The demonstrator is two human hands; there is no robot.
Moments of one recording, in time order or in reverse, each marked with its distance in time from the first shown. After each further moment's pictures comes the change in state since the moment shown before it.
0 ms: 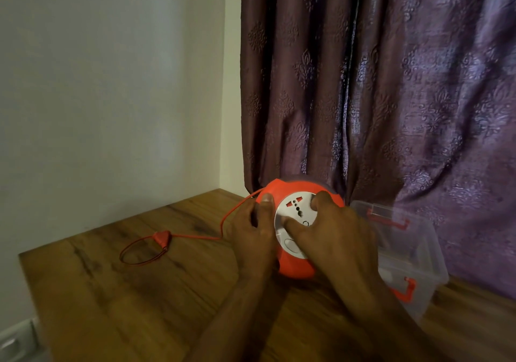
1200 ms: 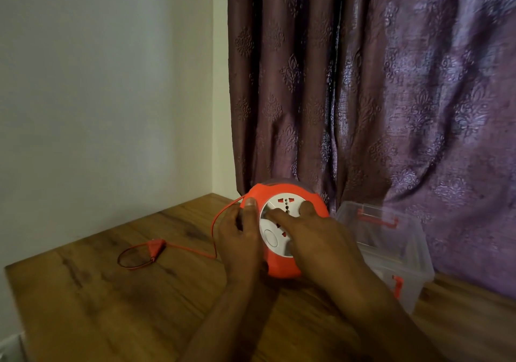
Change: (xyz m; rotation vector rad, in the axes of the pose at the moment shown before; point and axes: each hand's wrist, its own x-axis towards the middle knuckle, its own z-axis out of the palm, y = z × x) left_hand 0.000 0.007 -0.004 0.001 0.037 -0.079; right_hand 0.001 0.002 -0.011 -0.207 -0.322 -0.385
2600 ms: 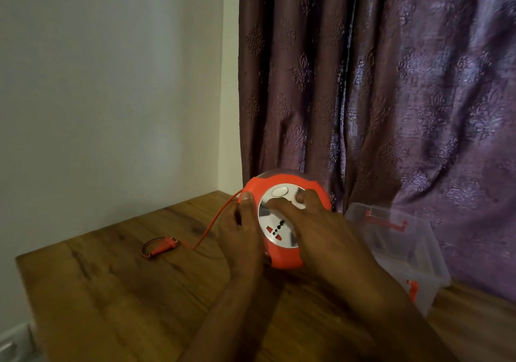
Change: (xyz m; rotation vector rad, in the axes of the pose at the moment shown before) left_hand 0.005 0.007 -0.005 -0.054 0.027 -0.155; right_hand -0.003 -0.008 -0.015 0.152 -0.024 -0.014
